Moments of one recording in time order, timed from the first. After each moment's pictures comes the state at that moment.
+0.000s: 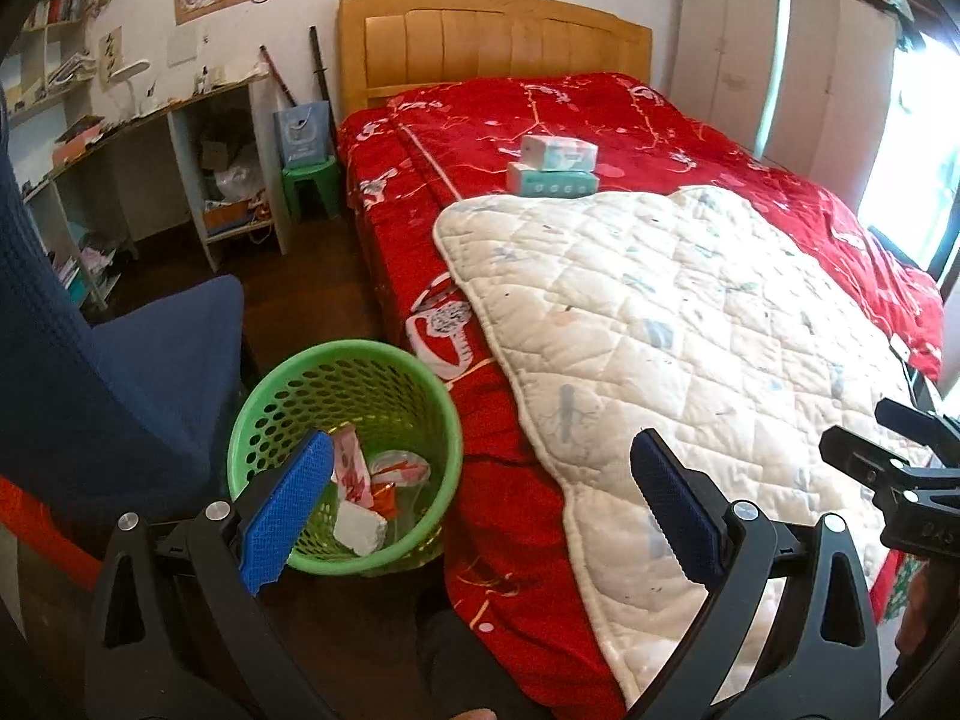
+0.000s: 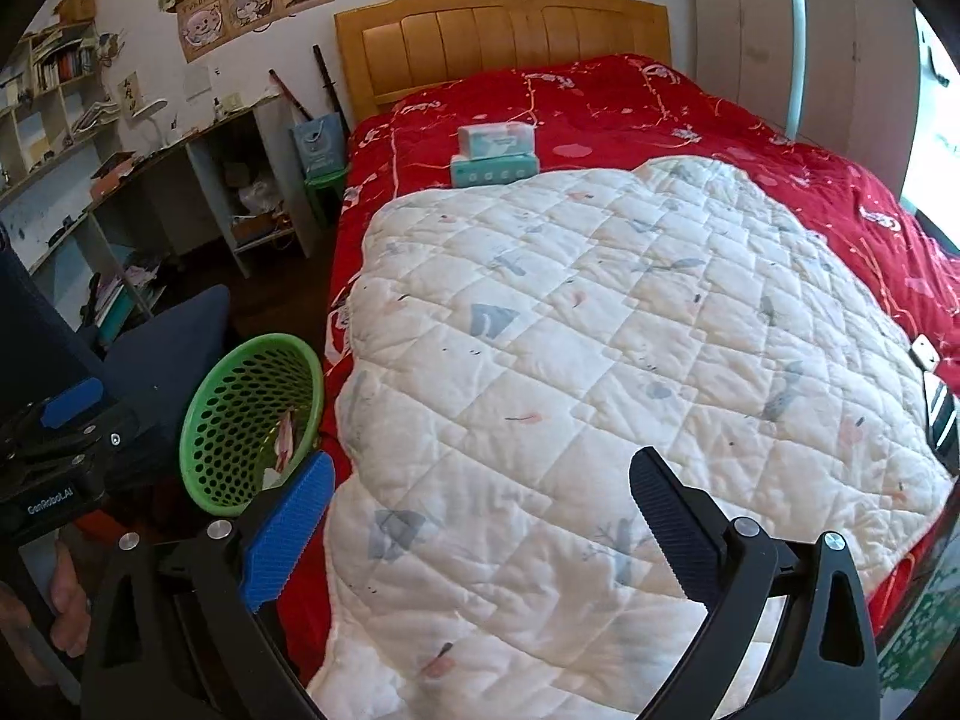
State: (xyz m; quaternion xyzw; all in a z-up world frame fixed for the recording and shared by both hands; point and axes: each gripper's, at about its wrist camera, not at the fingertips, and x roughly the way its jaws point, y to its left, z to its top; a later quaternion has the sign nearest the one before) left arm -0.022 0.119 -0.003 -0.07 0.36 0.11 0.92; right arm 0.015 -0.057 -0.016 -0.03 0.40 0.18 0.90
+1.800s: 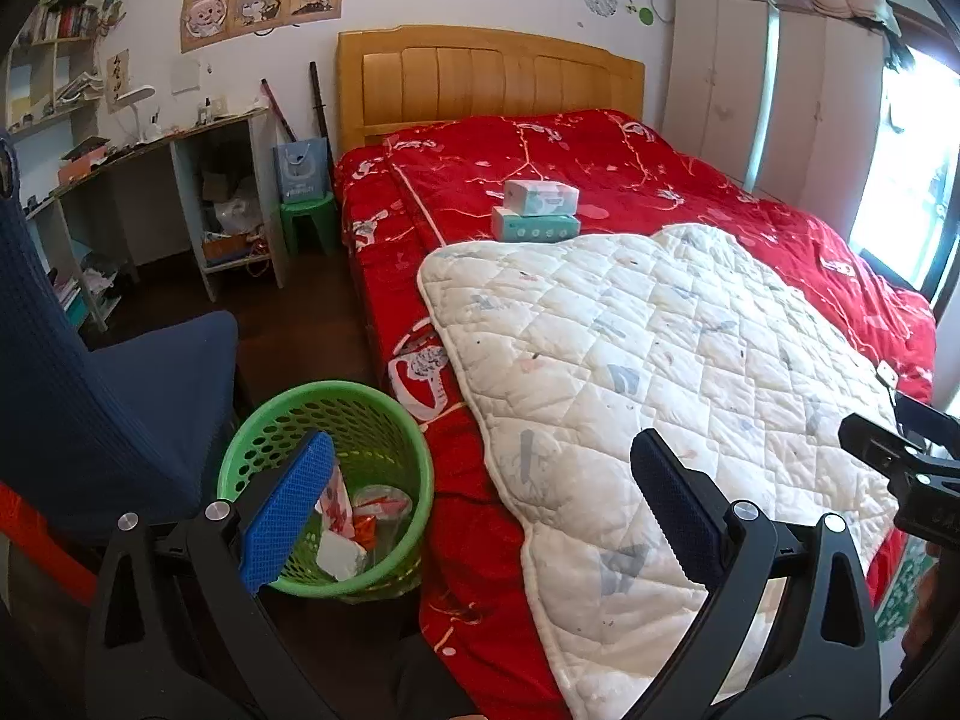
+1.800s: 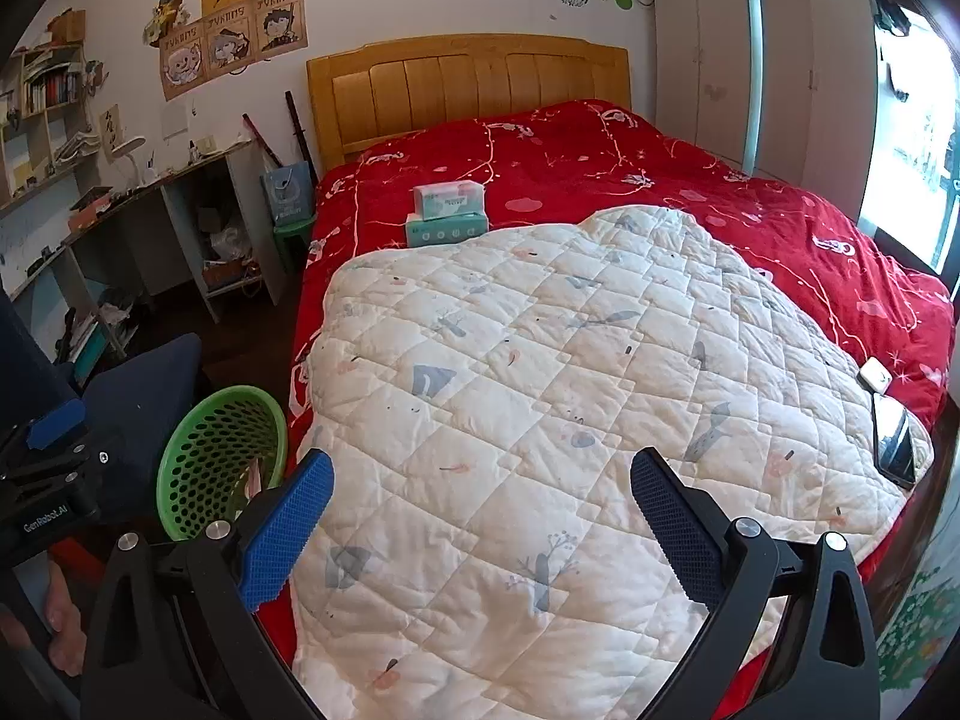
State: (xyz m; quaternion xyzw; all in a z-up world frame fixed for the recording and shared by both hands) left arm -0.023 0.089 0.021 -0.06 0.32 0.12 0.94; right arm 0.008 -0.091 0.020 -0.02 0.34 0.15 0.93
